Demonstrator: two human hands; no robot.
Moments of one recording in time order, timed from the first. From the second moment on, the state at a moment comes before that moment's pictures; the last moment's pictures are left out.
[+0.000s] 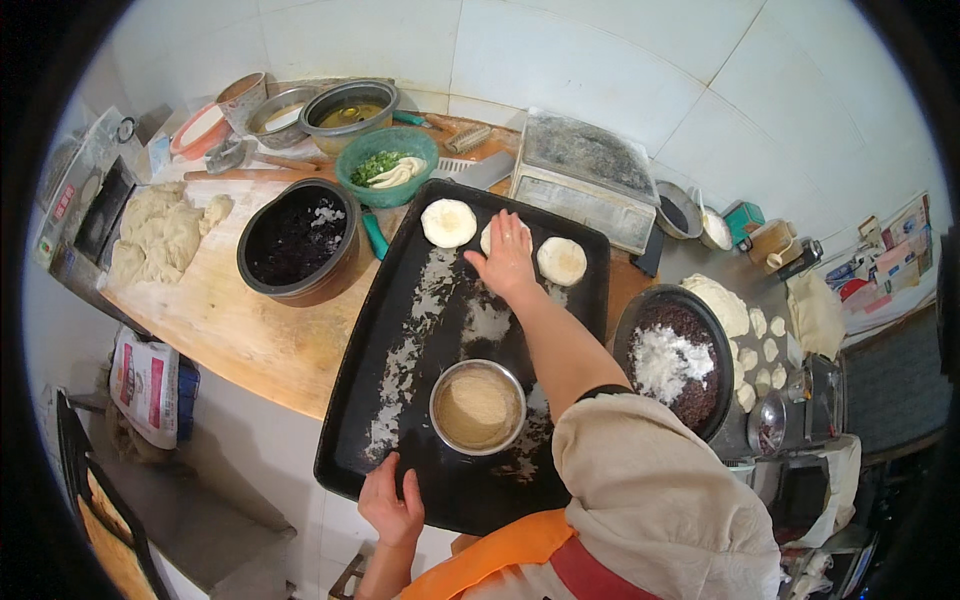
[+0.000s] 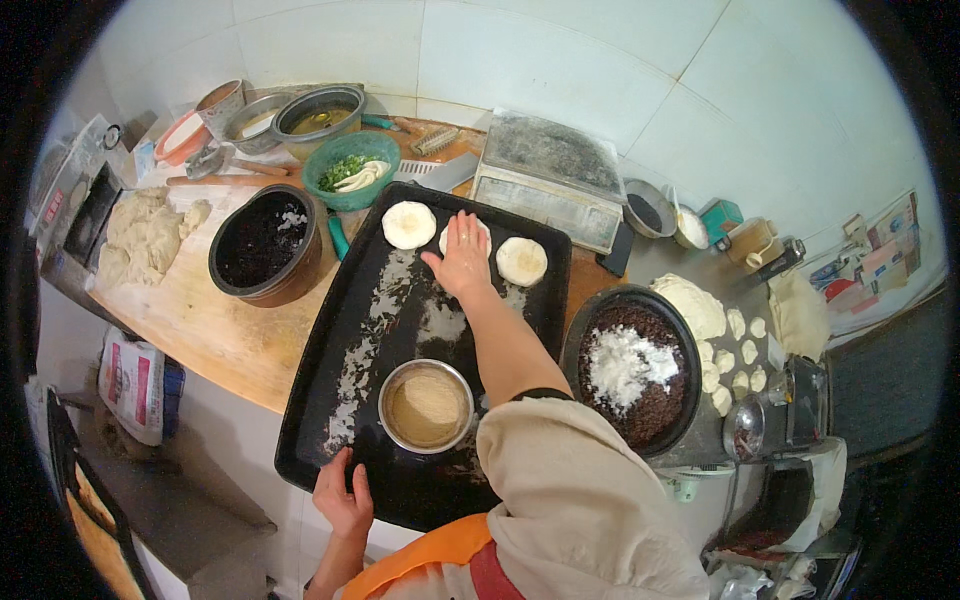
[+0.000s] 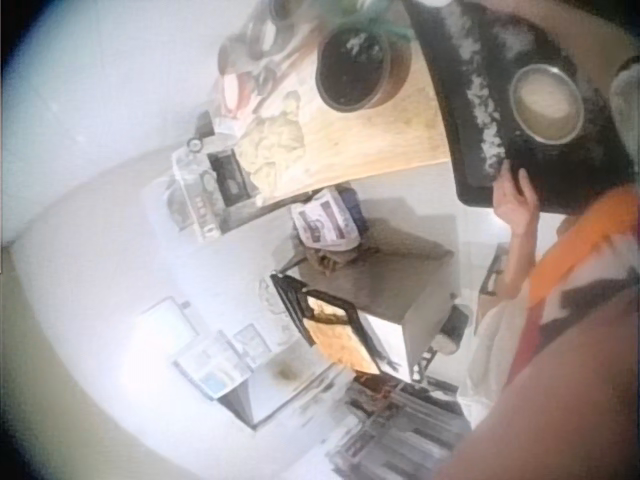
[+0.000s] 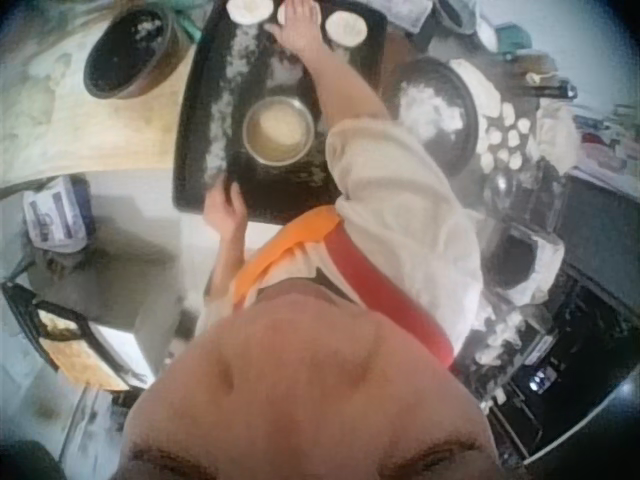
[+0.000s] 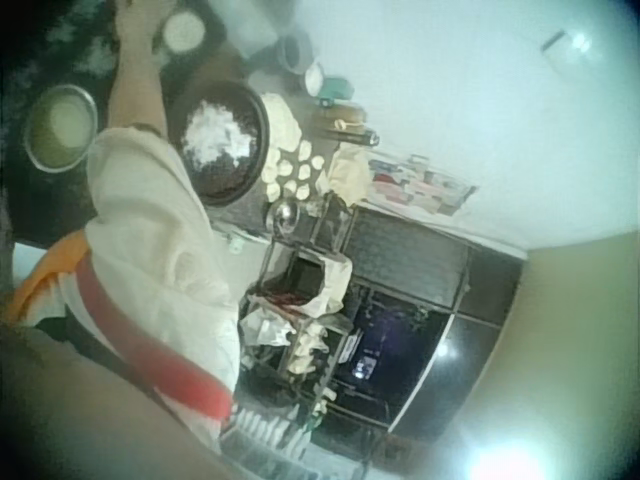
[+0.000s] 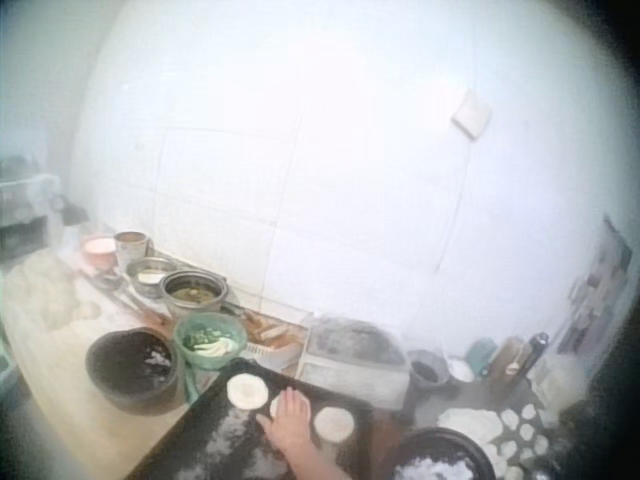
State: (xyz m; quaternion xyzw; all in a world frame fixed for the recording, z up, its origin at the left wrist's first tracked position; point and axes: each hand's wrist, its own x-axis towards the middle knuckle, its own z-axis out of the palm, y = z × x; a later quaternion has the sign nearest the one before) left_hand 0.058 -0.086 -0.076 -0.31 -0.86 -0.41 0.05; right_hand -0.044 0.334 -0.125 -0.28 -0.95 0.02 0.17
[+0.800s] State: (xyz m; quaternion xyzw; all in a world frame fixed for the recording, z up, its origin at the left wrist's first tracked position) left_hand 0.060 -0.082 -0.074 -0.30 -0.87 -0.40 0.05; right_hand -0.042 0.336 -0.133 -0.25 -0.96 0.04 0.11
